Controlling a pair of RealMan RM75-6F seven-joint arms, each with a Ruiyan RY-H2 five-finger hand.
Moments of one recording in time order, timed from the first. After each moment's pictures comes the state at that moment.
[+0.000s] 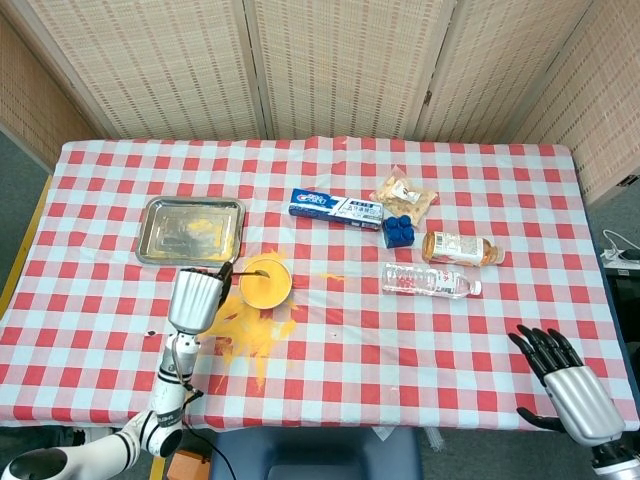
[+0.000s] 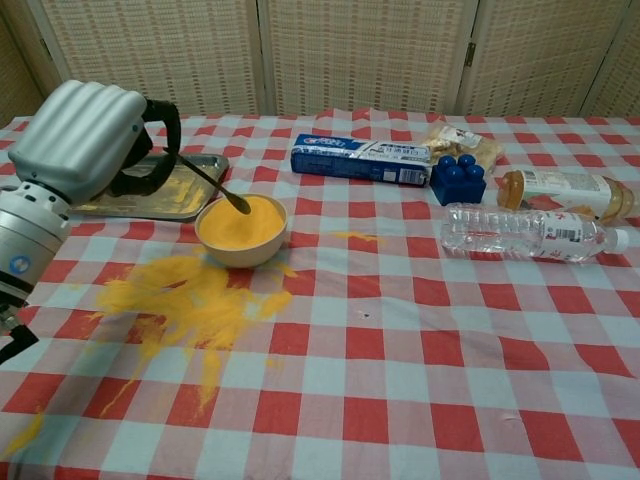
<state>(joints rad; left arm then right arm) -0.59 -1.93 -0.21 -0.95 1.54 1.56 0.42 0.02 -1.00 -0.13 -1.67 -1.76 1.47 0.03</state>
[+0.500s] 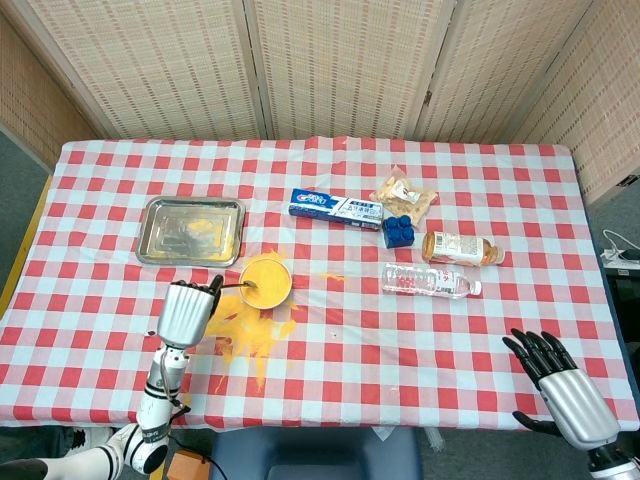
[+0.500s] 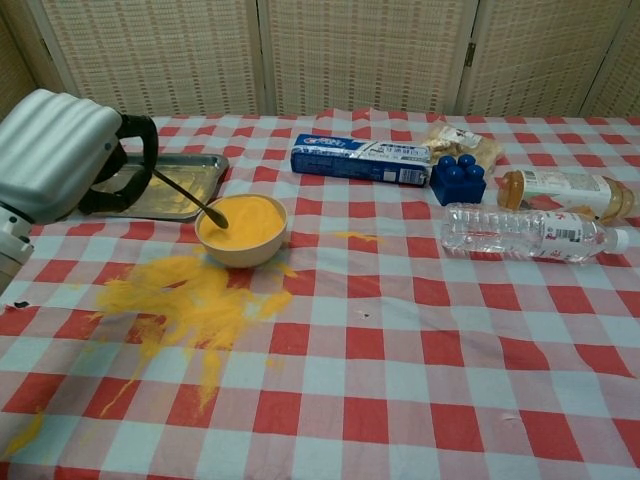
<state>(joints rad) -0.53 -1.87 -0.15 -1.02 1.57 1.59 0.49 0.02 -1.01 -0.14 -1.68 -1.78 1.47 0.01</state>
